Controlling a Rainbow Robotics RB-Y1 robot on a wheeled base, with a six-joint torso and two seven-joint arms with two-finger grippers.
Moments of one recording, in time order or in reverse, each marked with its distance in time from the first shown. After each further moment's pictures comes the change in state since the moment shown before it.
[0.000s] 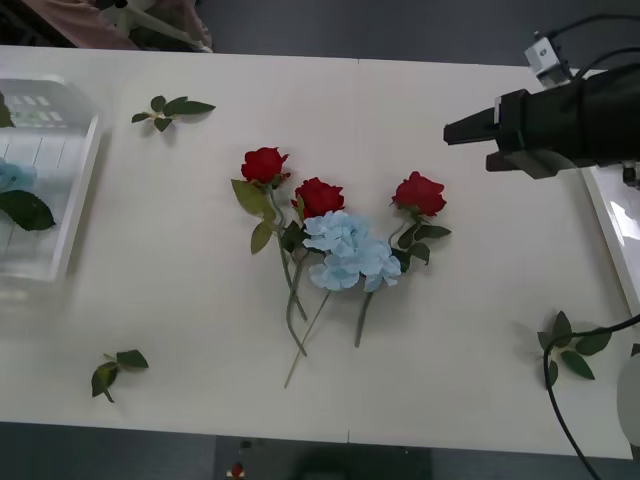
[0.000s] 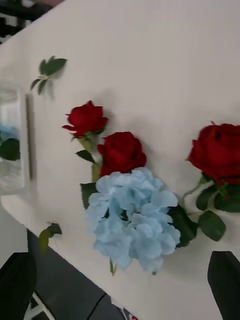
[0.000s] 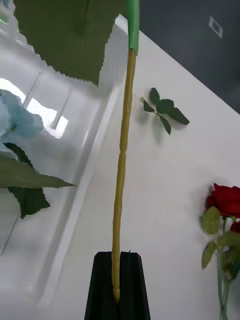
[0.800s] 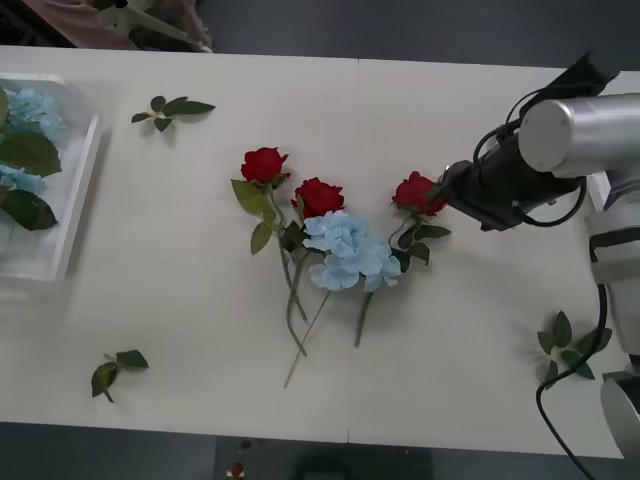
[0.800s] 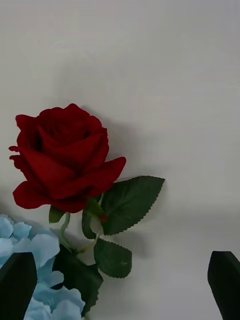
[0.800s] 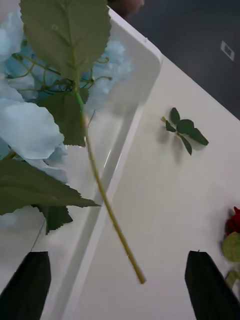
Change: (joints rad) right arm 0.000 0.001 0.376 0.248 0.482 -0.204 -0.345; left arm 0.000 0.000 -0.042 0.055 -0.011 -0.117 -0.014
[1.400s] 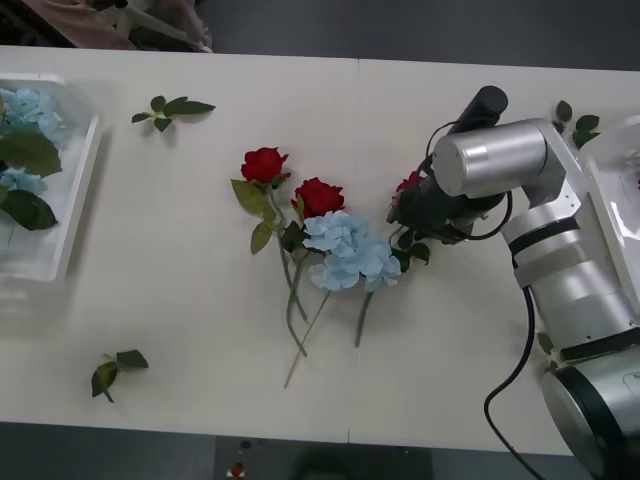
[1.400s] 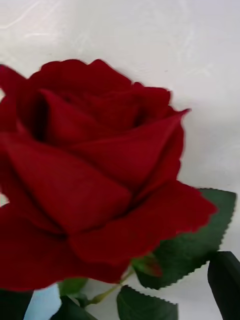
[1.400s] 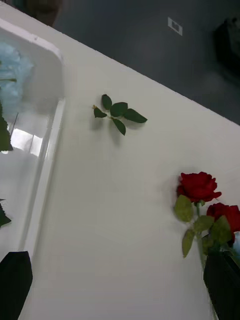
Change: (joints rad) right arm -0.089 0.150 0.101 0.264 0.196 -0.135 -0.004; left arm 0.126 0.057 -0.003 -0.279 0.109 0.000 -0.041
